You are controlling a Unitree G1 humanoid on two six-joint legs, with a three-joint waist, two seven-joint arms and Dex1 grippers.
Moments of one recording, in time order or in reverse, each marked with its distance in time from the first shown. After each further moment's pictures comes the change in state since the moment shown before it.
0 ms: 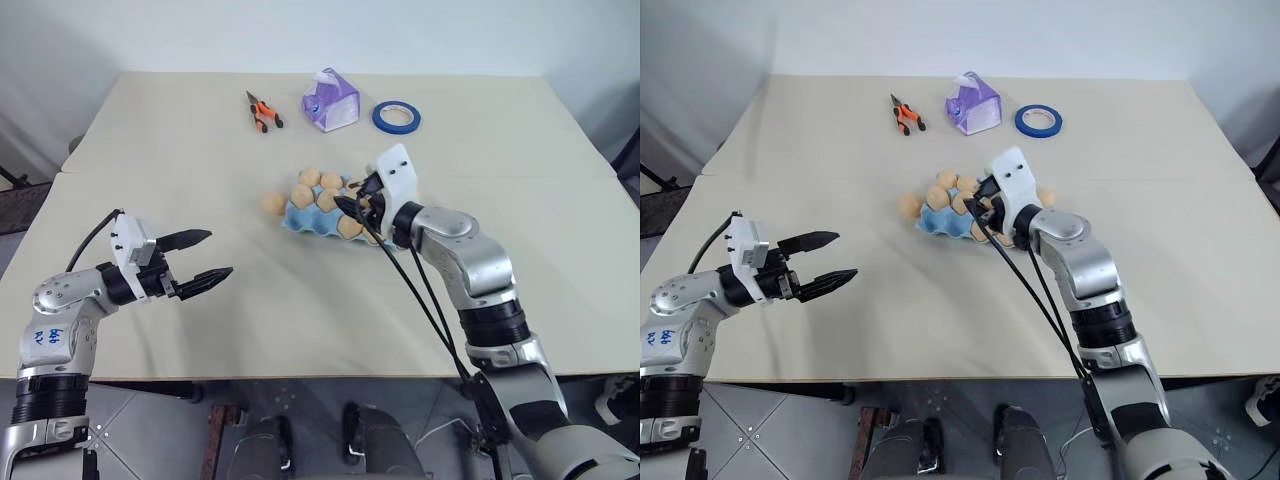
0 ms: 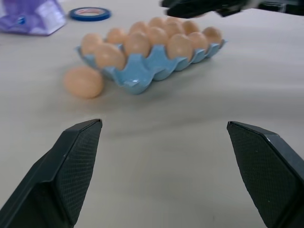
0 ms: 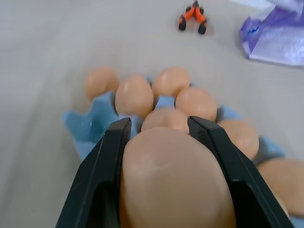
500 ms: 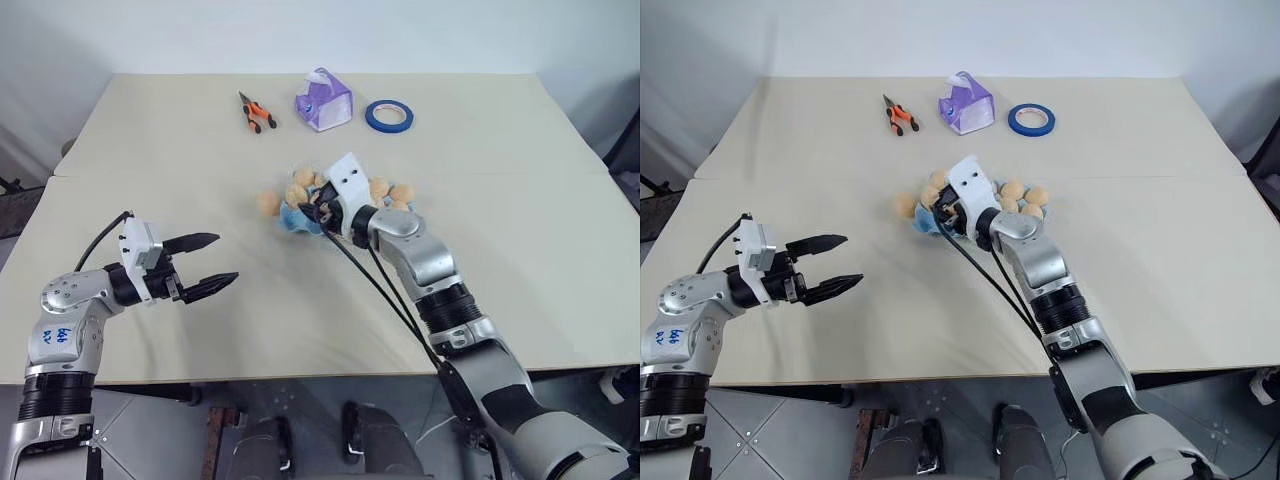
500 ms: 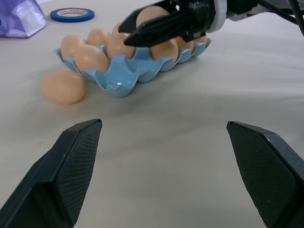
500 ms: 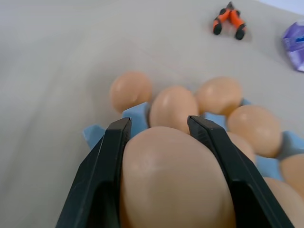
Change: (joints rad) left arm 0.017 -0.007 -0.004 -0.002 0.001 -0.016 -0.002; right arm -0.092 0.126 0.074 0.320 -0.097 -0.220 0.017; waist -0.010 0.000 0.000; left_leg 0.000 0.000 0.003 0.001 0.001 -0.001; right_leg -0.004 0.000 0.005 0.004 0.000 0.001
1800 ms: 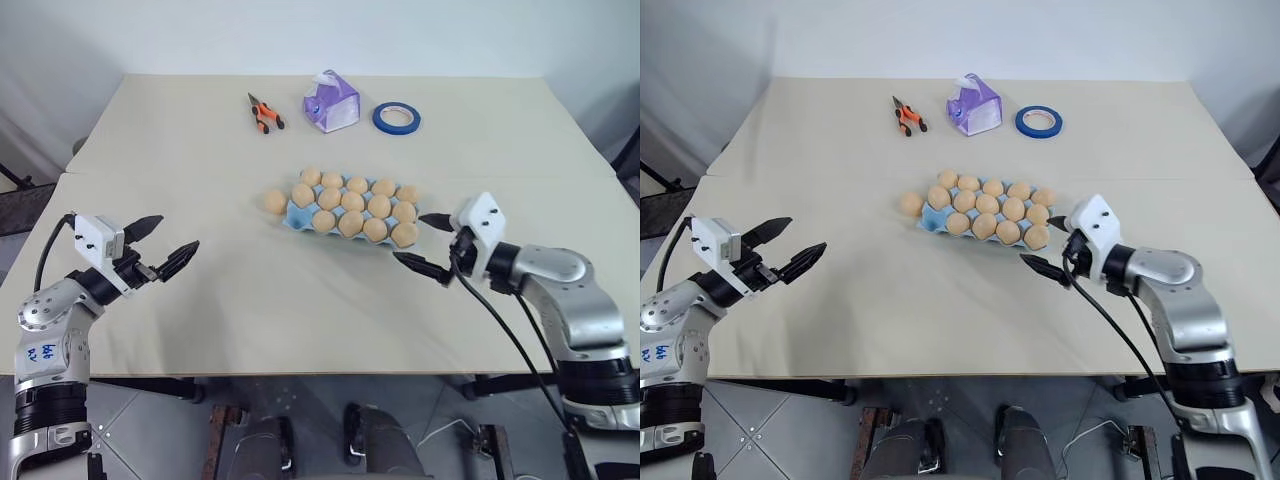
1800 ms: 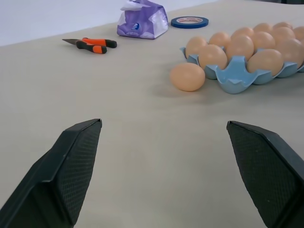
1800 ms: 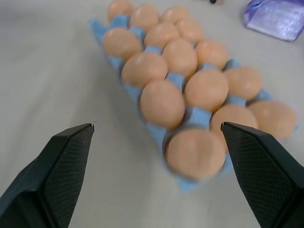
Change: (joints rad) left arm 0.029 -0.044 0.146 0.072 0.053 -0.095 0.289; right arm 0.544 -0.576 -0.288 -0.627 0.225 0.103 0.408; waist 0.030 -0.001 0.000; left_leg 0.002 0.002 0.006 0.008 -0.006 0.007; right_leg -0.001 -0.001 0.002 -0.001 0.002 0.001
